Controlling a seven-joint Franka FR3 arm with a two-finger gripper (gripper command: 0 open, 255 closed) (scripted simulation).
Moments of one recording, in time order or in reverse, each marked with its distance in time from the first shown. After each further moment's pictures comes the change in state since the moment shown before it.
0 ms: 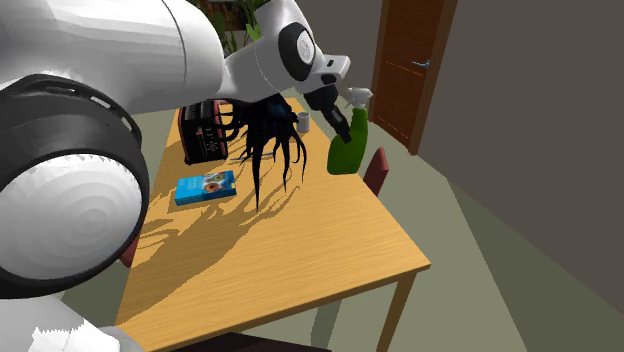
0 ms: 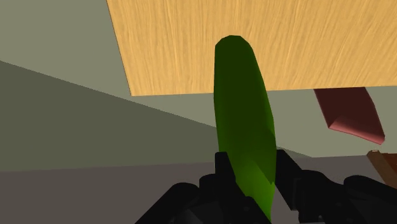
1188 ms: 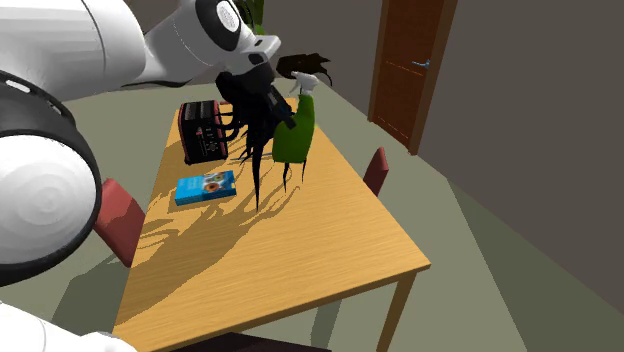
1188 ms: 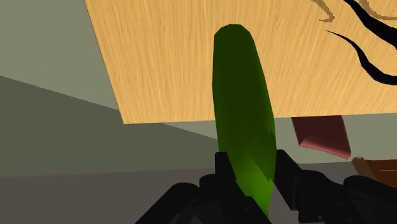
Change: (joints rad) arm 0.110 -0.084 0.146 0.030 0.001 -0.202 0.192
